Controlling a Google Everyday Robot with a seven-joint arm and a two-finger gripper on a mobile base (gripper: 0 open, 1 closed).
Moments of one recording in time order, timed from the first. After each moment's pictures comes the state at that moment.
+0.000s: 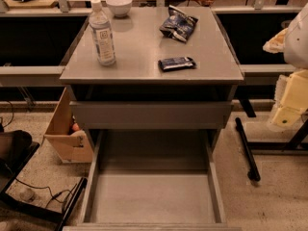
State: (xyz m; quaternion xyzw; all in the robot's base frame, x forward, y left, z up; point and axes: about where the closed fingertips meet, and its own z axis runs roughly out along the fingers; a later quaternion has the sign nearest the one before) arm 0.438 -0.216 0.977 -0.60 0.78 -0.04 0.16
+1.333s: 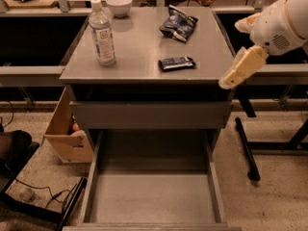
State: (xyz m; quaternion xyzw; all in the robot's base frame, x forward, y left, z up) arm 0.561 -0.181 0.969 -0.55 0.75 0.06 0.35
